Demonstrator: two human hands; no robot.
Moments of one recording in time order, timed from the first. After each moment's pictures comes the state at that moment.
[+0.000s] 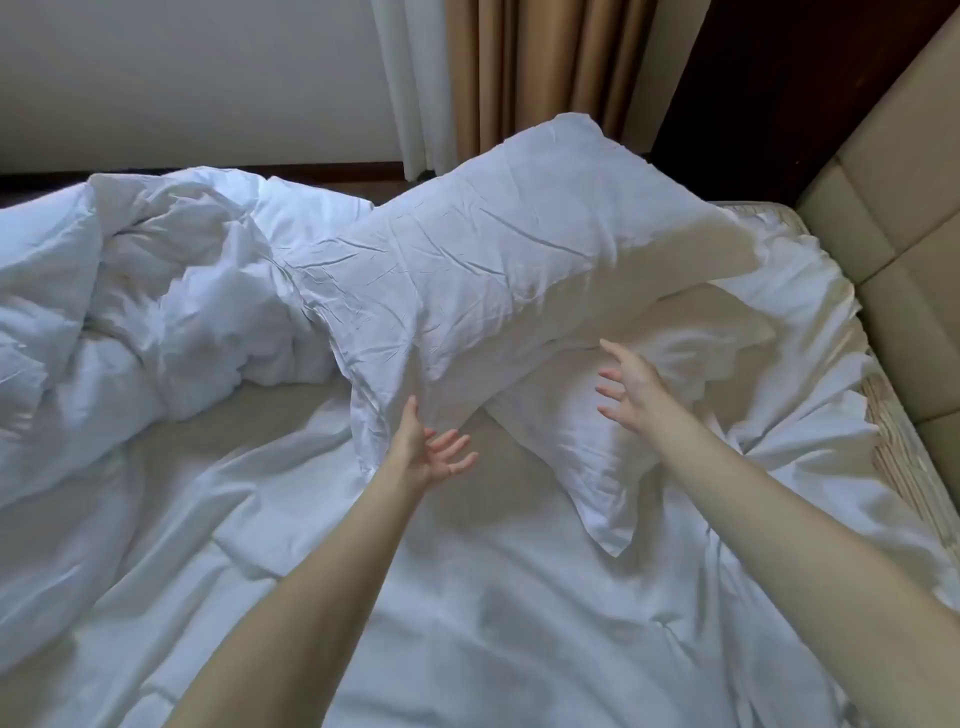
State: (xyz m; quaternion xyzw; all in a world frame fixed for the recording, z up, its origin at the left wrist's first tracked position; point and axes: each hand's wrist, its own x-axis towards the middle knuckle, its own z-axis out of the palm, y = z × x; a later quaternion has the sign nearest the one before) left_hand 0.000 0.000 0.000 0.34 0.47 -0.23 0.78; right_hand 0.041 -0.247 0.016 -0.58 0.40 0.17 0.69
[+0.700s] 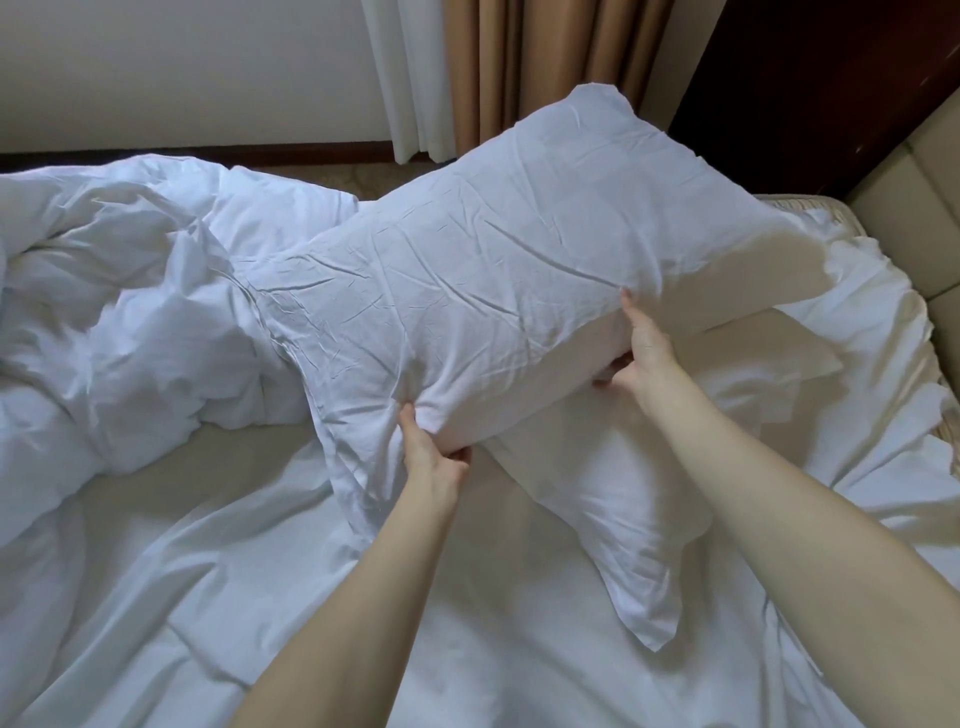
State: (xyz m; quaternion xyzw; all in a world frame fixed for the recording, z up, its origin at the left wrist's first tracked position) left_hand 0.108 -0.019 -0.055 0.22 0.58 -0.06 0.78; right_hand 0.187 -0.242 -0.043 -0.46 0.44 0.05 0.77
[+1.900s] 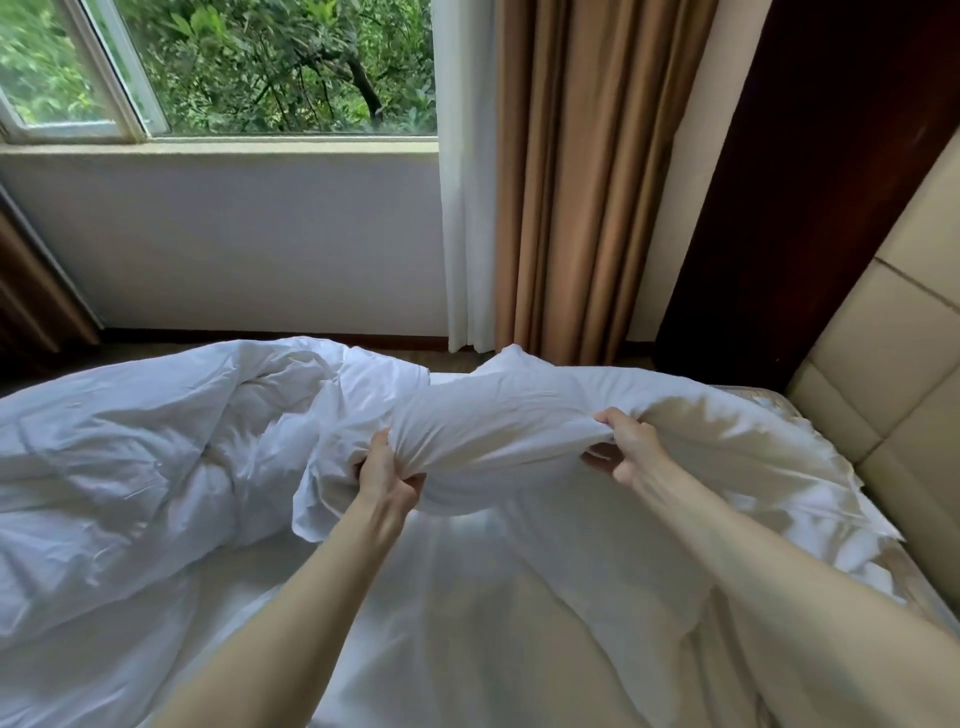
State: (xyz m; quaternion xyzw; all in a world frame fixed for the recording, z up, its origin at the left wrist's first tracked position) left_hand 0.034 0.091 0.158 0.31 0.41 0.02 0.86; right_hand 0.052 -0.168 0.171 -0.56 0.29 0.03 0.77
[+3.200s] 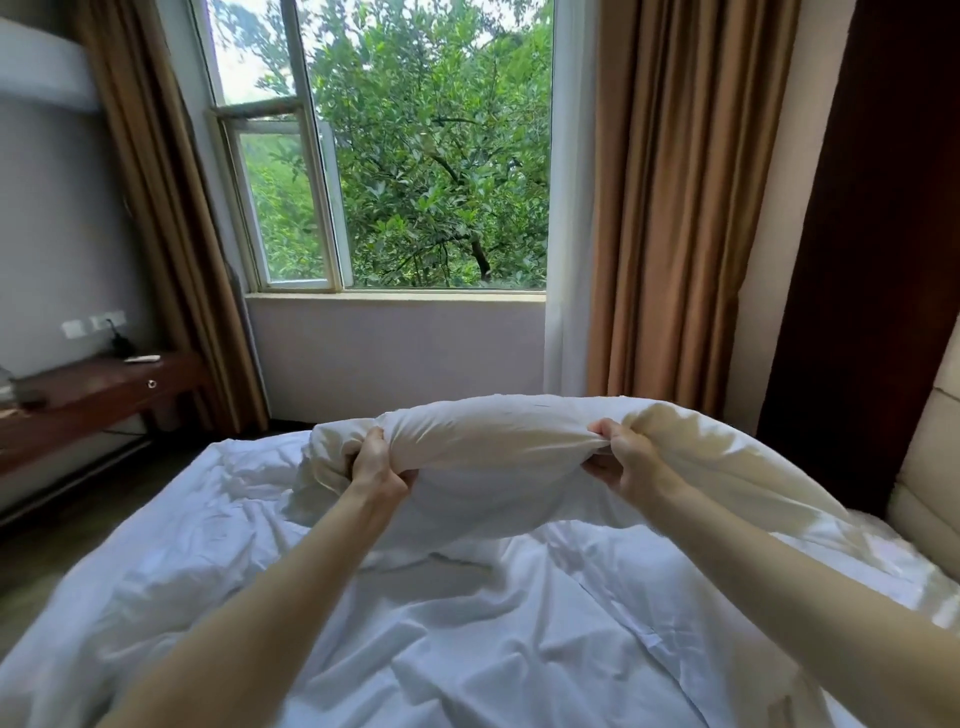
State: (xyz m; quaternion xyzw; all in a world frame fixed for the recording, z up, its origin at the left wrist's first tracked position) left_hand -0.215 0.227 0.330 0.34 0.31 0.17 0.87; right_hand -0.151 -0.032 0.319 -0.57 0.10 0.06 0.82
